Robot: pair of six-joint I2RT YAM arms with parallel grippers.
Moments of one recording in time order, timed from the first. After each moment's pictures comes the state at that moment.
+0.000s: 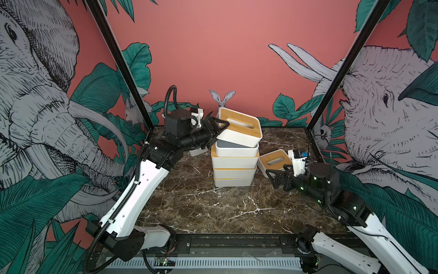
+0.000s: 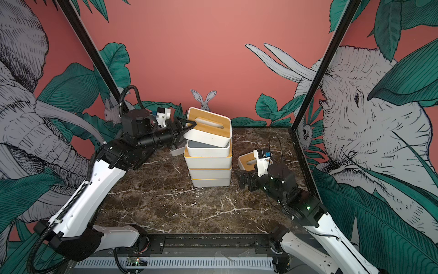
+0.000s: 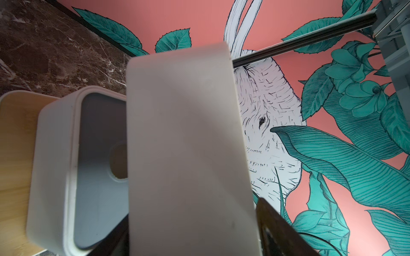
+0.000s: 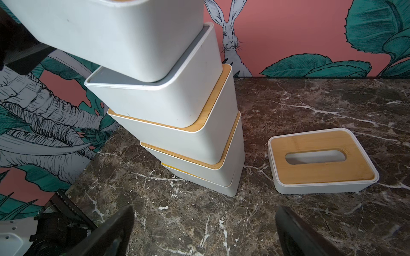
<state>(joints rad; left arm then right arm) -0.54 1.29 1.63 -0.61 0.43 -1.11 0.72 0.73 1.05 -0.74 0.09 0.38</state>
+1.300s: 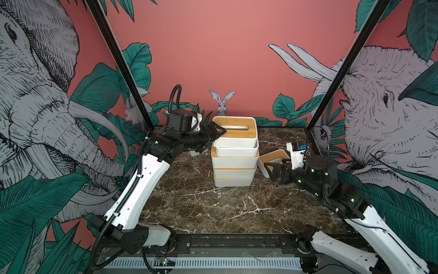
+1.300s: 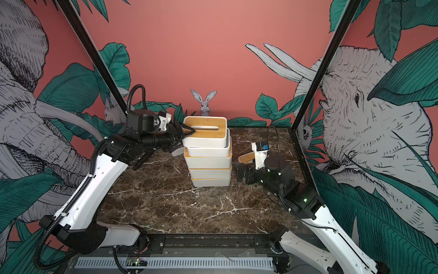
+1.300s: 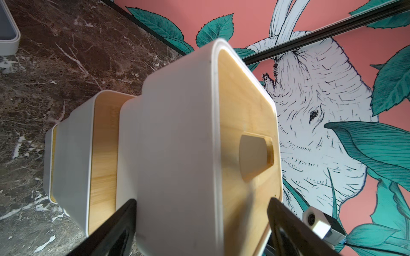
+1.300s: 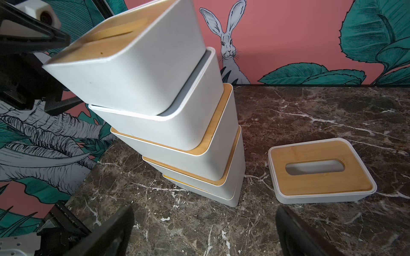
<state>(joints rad) -0.49 1.36 1.69 -0.85 0.43 -0.92 0.72 0.82 1.15 -0.74 0.11 0.38</state>
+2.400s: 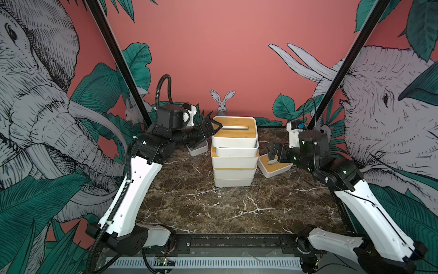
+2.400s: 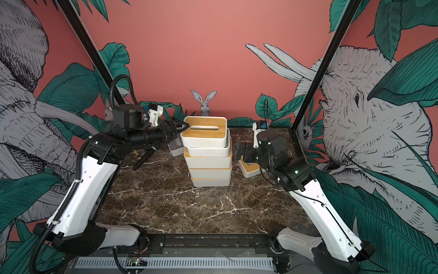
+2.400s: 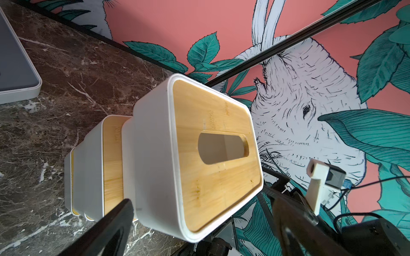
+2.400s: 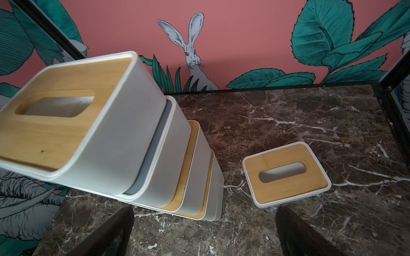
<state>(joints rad) -0.47 1.35 1.82 -0.93 0.41 -0.81 0.59 1.12 1.49 -0.91 0.18 0.43</state>
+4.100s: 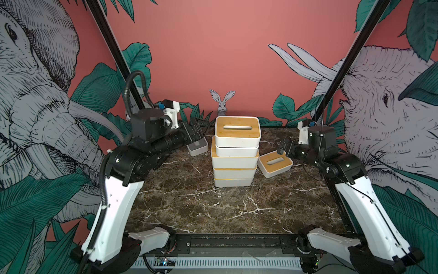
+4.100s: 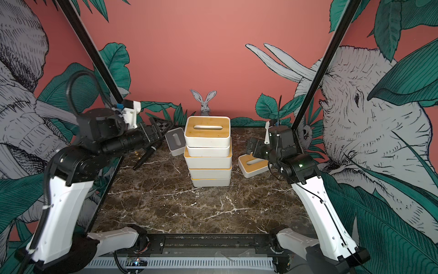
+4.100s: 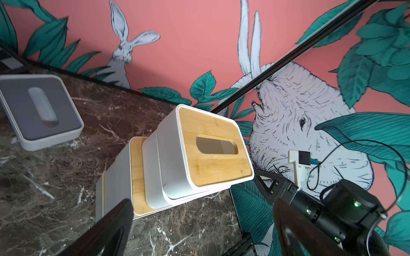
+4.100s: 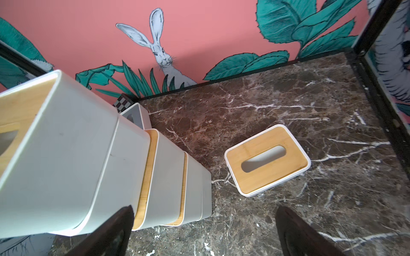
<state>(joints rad) -0.46 1.14 1.83 -0.98 0.22 -0.68 0.36 1.10 1.50 -0.98 0.07 0.46</state>
